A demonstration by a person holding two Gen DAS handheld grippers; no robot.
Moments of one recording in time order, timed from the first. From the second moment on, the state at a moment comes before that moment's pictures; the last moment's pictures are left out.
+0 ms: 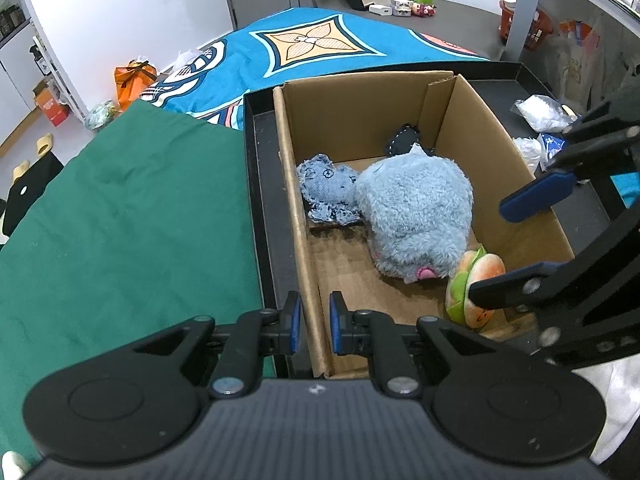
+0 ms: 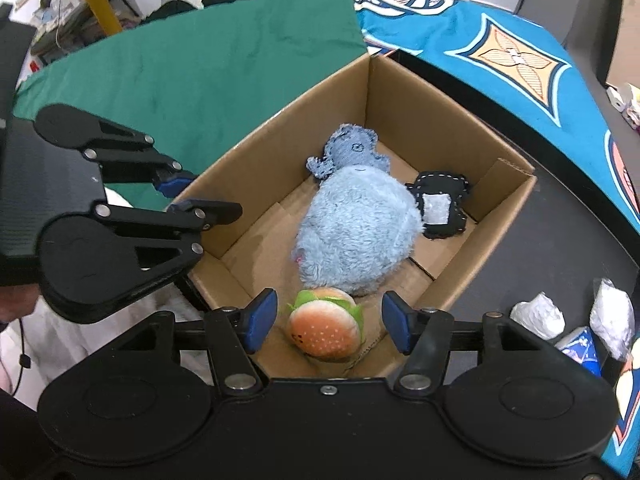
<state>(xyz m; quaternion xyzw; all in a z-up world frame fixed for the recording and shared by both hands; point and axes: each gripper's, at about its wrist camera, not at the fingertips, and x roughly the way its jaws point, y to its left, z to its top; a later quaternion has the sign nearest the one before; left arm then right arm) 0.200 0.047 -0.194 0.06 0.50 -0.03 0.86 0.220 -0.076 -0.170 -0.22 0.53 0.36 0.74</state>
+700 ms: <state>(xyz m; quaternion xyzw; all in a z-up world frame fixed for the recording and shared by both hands) 0.200 0.033 -0.181 0.07 0.51 0.01 0.86 0.205 -0.157 -0.145 -0.09 0.50 0.33 0.80</state>
